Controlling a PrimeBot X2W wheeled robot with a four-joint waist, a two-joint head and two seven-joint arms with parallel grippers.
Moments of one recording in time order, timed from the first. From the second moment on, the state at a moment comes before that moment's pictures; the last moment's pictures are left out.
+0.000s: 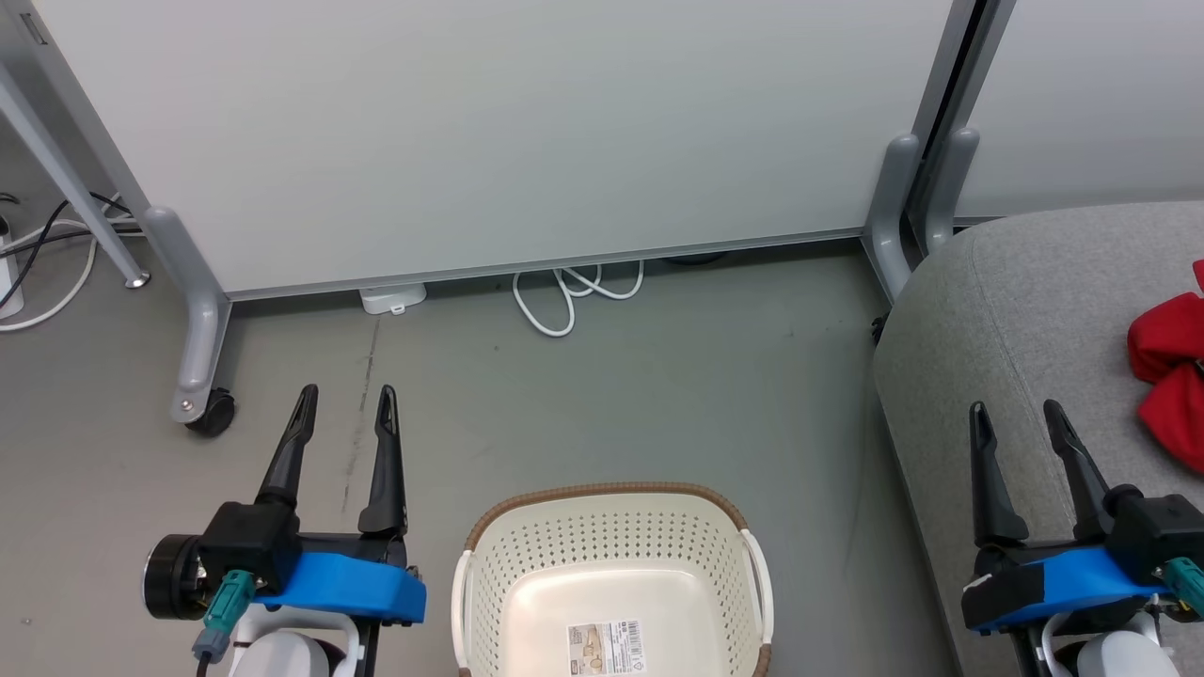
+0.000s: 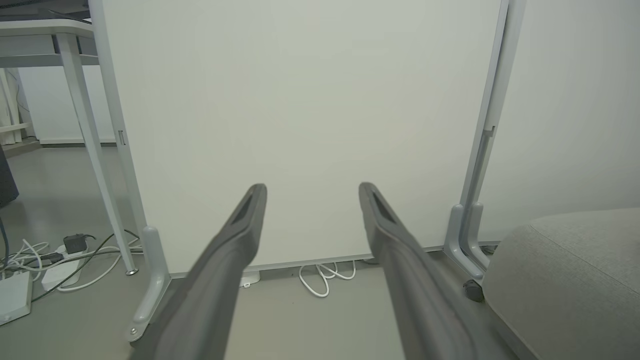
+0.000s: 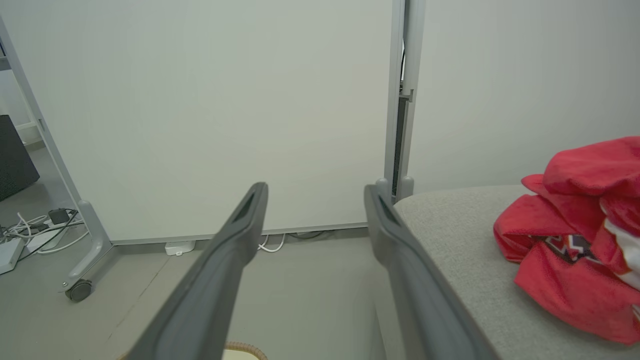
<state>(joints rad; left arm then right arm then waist) -0.12 0.05 -0.07 0.22 -0.13 -0.10 -0.26 -0.12 -0.06 -0.12 0.24 0.09 0.13 -0.26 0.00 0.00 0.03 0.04</state>
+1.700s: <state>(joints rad) -0.06 0.05 -0.01 0.28 -0.66 -0.10 -0.13 -0.09 -0.04 -0.13 0.29 0.62 0.13 -0.13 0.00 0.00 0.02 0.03</state>
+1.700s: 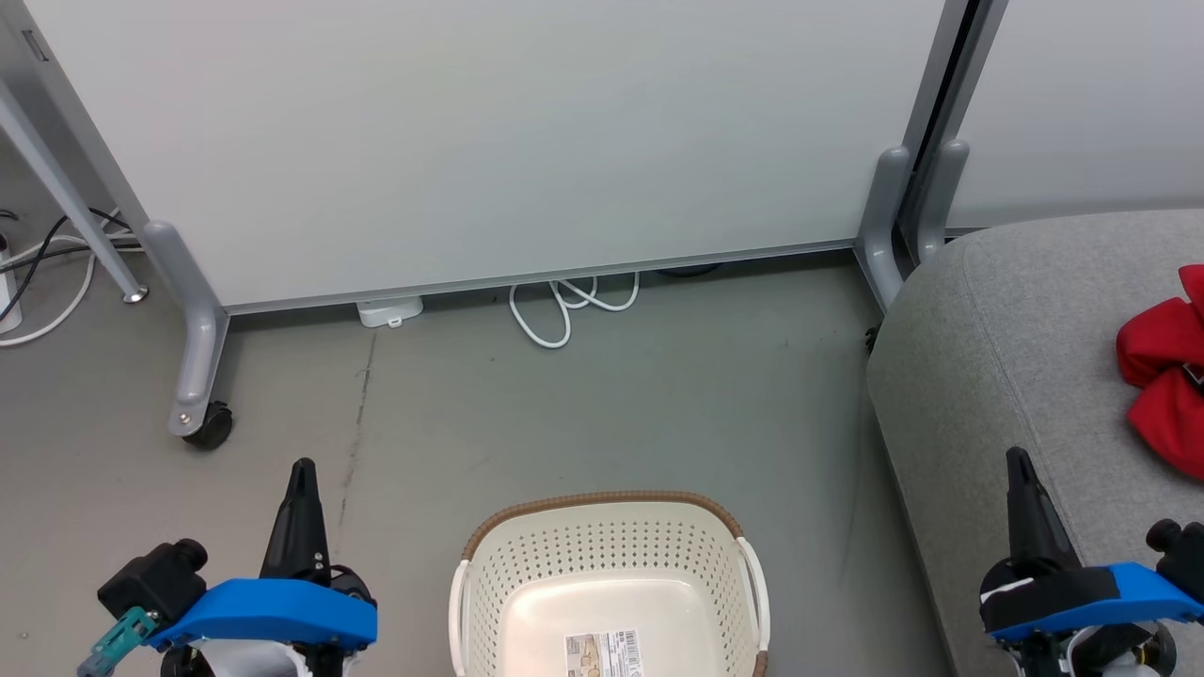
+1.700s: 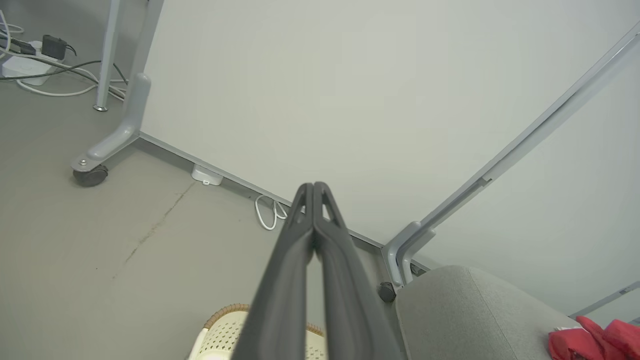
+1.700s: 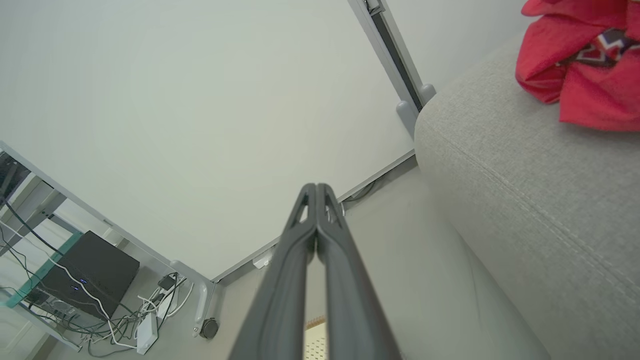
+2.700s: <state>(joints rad) -0.08 0.05 0.04 0.26 -1.05 -0.11 -0.03 -0.09 -0.04 -0.12 0.27 1.03 0.13 -0.03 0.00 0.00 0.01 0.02</state>
